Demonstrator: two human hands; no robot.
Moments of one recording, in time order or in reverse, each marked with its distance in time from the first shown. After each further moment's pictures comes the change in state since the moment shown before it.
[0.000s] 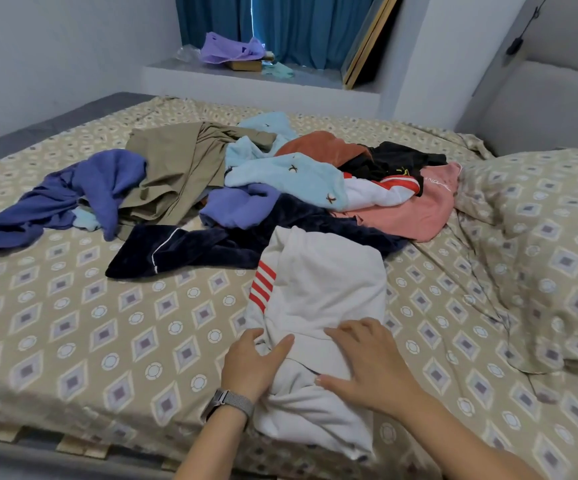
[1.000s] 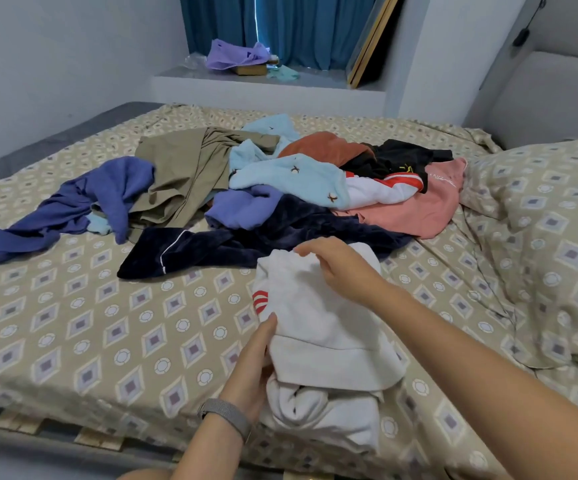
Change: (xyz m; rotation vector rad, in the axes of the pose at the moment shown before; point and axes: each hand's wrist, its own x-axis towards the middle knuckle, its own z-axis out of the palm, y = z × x) left_hand -0.042 0.028 -0.011 -0.906 -0.379 -0.161; right_hand 0.116 -0.004 -0.062 0.331 0.109 -0.190
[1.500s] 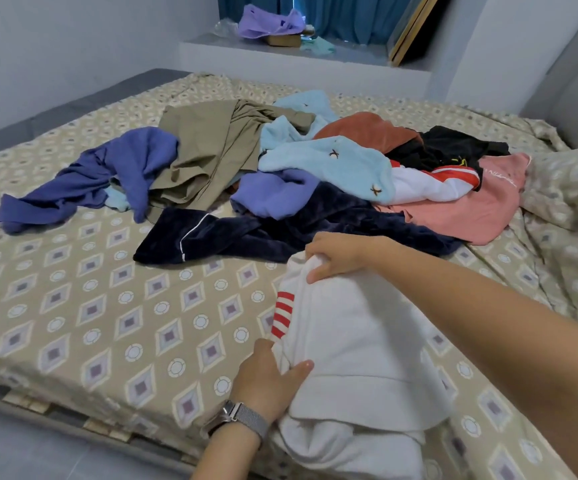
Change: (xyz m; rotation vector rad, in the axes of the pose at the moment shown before) left_hand 0.036 0.004 -0.040 1.082 0.369 0.008; right_hand 0.116 0.030 0.041 -0.287 -0.711 -0.049
